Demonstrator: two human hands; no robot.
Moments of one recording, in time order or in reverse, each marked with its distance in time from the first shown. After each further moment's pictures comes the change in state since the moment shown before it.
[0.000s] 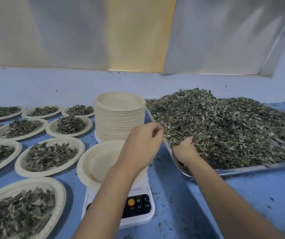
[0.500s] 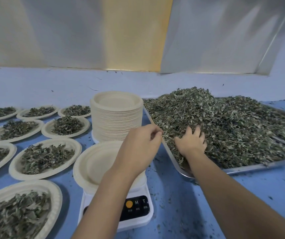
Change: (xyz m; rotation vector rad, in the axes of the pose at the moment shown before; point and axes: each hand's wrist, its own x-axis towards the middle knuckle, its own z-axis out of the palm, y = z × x) left_hand -0.003 -0.002 0.000 0.028 -0.017 0.016; right_hand 0.042 0.012 -0.003 -0.290 0.223 -0.114
